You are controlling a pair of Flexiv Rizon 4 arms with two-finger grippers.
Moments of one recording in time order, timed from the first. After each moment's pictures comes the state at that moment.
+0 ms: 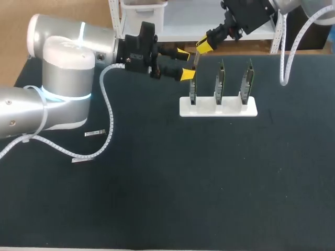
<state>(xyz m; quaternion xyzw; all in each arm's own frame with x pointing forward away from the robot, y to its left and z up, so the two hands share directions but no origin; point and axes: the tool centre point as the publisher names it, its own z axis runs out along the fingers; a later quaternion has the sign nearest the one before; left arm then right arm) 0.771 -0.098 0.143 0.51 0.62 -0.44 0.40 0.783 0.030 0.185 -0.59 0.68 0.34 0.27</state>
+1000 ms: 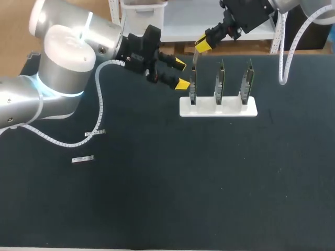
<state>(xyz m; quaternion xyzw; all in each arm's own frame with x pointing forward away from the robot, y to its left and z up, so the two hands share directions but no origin) 0.765 -0.085 0.112 0.57 0.65 -0.39 0.33 0.784 0.033 0.187 -0.59 0.68 0.34 0.27</state>
